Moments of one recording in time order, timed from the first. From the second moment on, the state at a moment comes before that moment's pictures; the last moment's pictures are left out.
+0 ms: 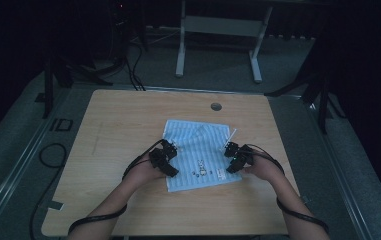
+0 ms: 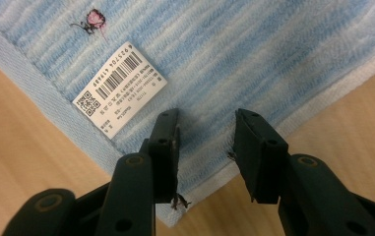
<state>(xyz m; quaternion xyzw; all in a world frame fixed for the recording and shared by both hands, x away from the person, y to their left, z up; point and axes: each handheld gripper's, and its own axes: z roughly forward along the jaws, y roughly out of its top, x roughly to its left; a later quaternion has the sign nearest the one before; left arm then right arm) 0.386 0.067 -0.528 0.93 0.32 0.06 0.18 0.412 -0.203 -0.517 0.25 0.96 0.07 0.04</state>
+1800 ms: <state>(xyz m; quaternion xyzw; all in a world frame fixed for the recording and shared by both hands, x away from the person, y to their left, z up) 0.350 0.047 -0.468 0.95 0.25 0.05 0.20 0.372 -0.219 -0.466 0.18 0.98 0.08 0.07</state>
